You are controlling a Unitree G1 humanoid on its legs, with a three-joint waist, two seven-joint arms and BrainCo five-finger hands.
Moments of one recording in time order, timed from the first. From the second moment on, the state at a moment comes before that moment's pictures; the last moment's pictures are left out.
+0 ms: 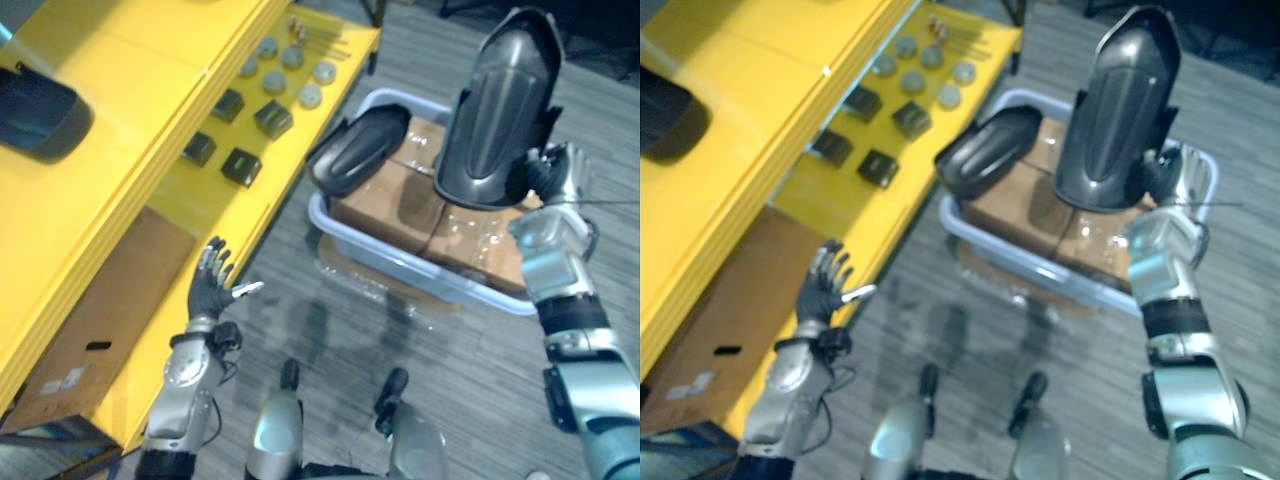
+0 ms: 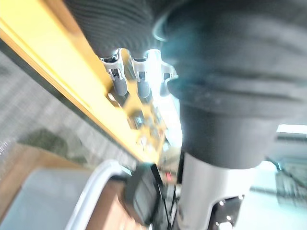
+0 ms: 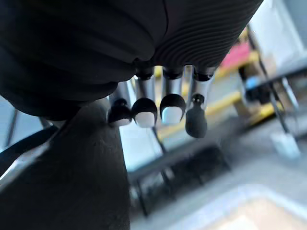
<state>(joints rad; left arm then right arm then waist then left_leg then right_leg) -0.07 0.29 0.00 -0.13 -0.41 0.08 0.11 -0.74 -0.60 0.03 0.47 -0.49 0.26 -0.45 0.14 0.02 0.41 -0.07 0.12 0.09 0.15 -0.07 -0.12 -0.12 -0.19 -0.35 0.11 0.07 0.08</state>
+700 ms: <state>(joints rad) -0.40 0.29 -0.15 0.26 -1.00 0.26 0.02 -0.72 -0.59 0.17 0.32 -0.80 -0.15 -0.59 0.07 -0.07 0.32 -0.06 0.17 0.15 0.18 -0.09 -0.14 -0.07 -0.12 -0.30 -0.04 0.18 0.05</state>
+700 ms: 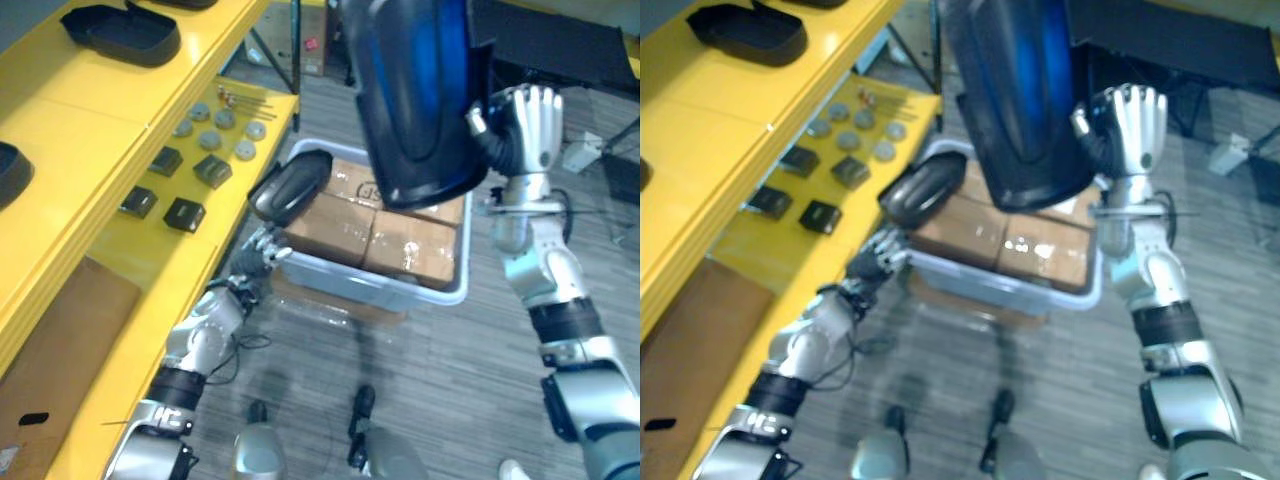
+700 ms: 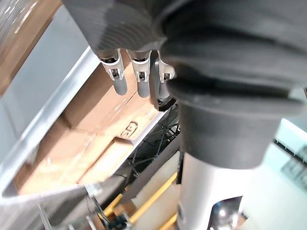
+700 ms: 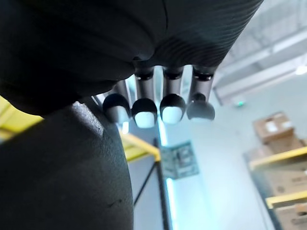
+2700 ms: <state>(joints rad) -0.61 0.25 -0.28 0.30 -1.00 0.11 -0.05 -0.74 -0.43 0.41 0.49 -0.80 -0.14 -0.57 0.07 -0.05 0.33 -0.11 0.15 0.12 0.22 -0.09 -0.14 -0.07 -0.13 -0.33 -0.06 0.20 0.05</state>
